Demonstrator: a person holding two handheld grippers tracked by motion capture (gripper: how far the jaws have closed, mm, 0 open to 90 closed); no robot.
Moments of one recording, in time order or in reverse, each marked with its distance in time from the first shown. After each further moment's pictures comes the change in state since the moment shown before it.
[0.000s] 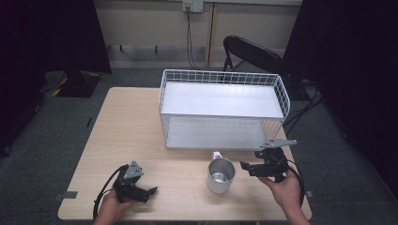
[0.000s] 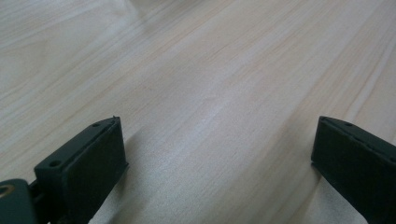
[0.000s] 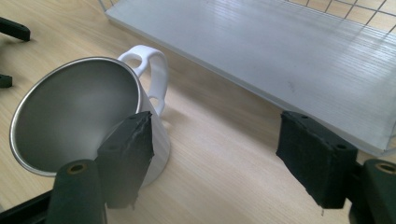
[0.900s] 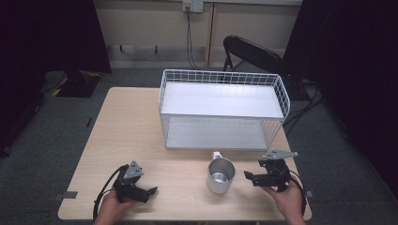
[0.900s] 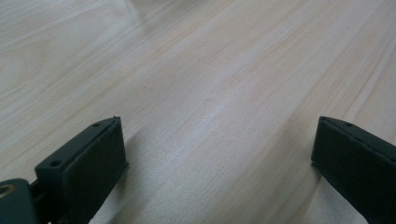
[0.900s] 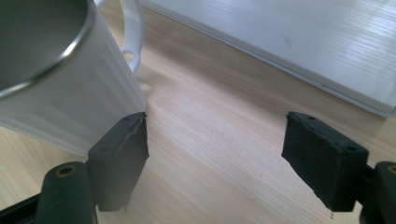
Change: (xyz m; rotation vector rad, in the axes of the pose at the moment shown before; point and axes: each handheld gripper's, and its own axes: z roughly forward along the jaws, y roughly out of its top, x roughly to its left) left arm 0.000 0.000 0.000 -0.001 0.001 0.000; right arm -0.015 -0.043 0.015 0.013 -0.012 -0.012
